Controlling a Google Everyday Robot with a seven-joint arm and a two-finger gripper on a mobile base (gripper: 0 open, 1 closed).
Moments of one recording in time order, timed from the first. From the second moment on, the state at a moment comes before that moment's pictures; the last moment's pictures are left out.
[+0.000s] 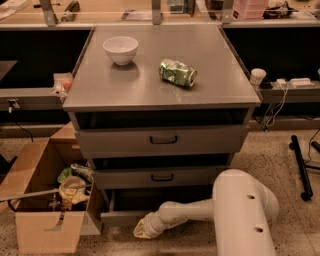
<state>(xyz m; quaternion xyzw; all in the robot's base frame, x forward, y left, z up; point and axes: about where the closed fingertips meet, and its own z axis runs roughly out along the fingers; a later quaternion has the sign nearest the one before) 0.492 0.082 0.175 -0.69 0.64 0.23 0.25</state>
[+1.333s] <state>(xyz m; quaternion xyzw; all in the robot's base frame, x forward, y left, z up) 0.526 0.098 0.165 -0.70 0.64 0.21 0.25</state>
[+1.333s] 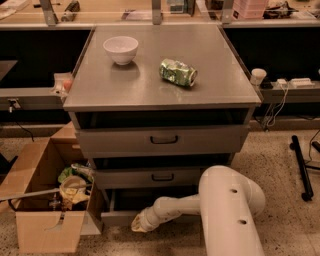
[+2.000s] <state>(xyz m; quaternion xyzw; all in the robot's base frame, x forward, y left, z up) 0.526 0.098 0.165 -0.70 0.64 0.21 0.25</state>
